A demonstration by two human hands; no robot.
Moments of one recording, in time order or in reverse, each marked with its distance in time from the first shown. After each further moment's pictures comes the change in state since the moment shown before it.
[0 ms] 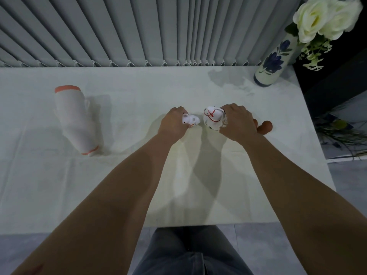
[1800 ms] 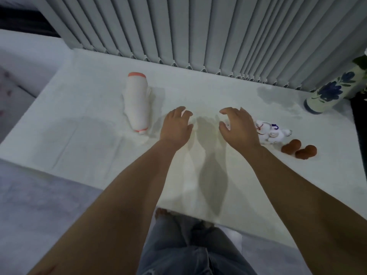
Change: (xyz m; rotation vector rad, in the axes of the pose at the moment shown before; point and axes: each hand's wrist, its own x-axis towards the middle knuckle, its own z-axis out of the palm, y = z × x) left_hand -0.082 -0.077 -0.067 0.331 0.316 0.000; right_hand -0.016 -0.124 -0.005 0.262 0.164 -0.388
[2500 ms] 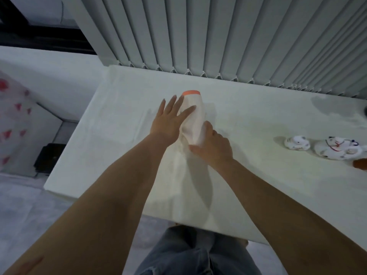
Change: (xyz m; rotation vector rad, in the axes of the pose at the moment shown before) left_hand 0.049 -0.225 -0.092 0.370 -0.092 0.258; right_hand 0.069 -0.222 0.148 -0.123 -0.293 0.287
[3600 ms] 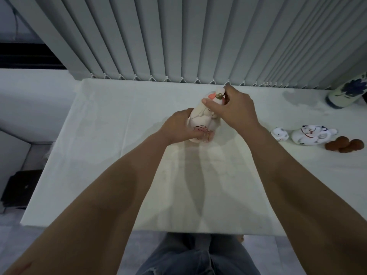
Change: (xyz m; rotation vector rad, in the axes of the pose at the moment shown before) left_hand 0.034 0.043 -0.031 -0.834 -0.160 0.014; right_hand 0.018 0.020 -0.129 0.373 0.332 0.087
